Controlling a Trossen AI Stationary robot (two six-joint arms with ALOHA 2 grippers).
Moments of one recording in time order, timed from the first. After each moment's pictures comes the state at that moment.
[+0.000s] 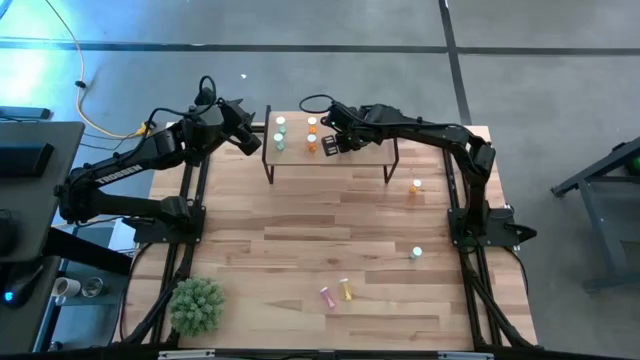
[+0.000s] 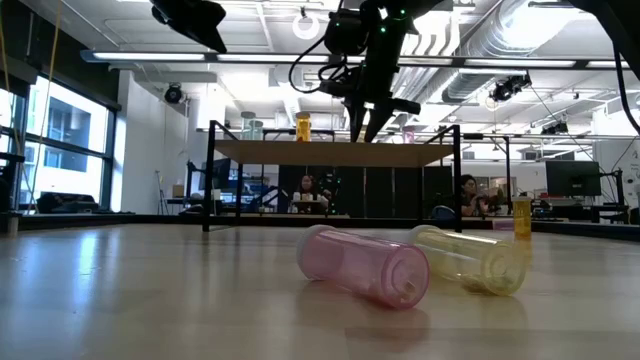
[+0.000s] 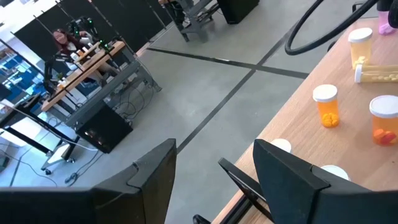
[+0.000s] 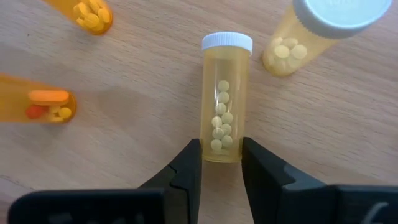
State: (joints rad) left arm 0.54 0.99 1.06 -0.45 -0.65 0.31; right arm -0.41 1.93 1.79 -1.01 0.23 0.75
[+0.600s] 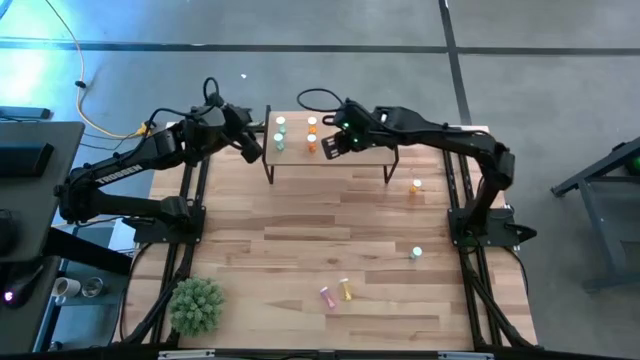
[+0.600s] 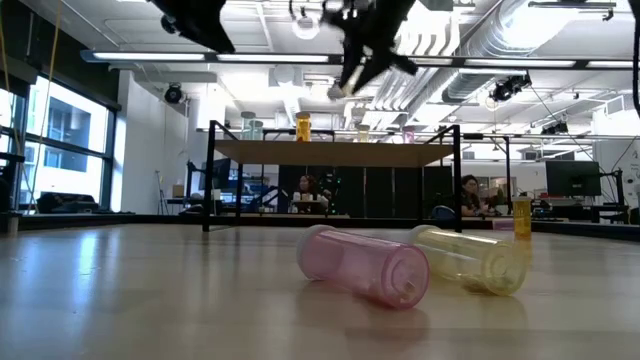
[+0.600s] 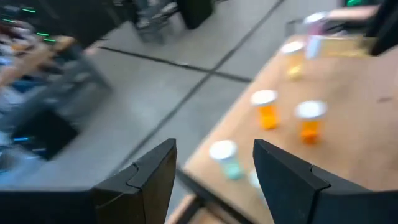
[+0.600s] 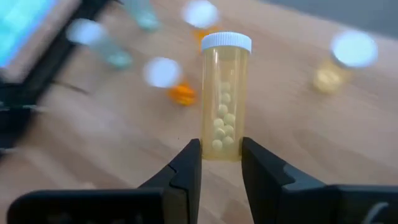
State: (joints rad) left arm 0.54 0.99 1.06 -0.49 -0.44 0.20; right arm -0.30 1.75 1.79 -0.93 0.23 0.70
